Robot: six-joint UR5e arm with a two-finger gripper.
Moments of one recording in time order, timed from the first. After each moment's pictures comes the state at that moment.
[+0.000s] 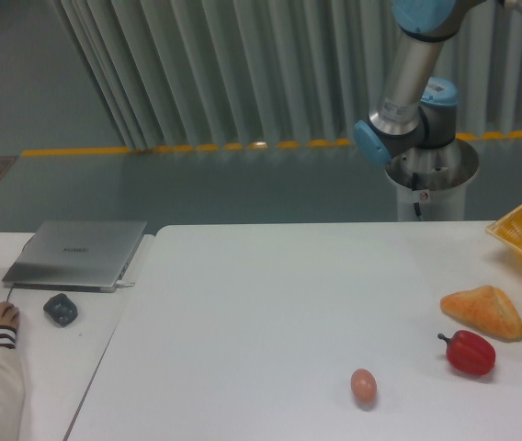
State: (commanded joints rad) arm 2.85 -1.90 -1.59 -1.14 1.64 2.03
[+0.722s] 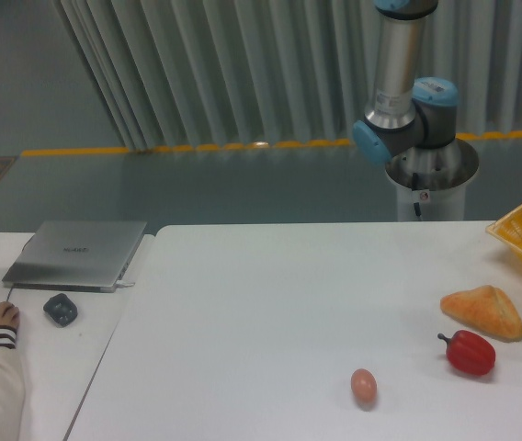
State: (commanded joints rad) arm 2.72 -1.83 -1.51 -1.22 1.63 1.84
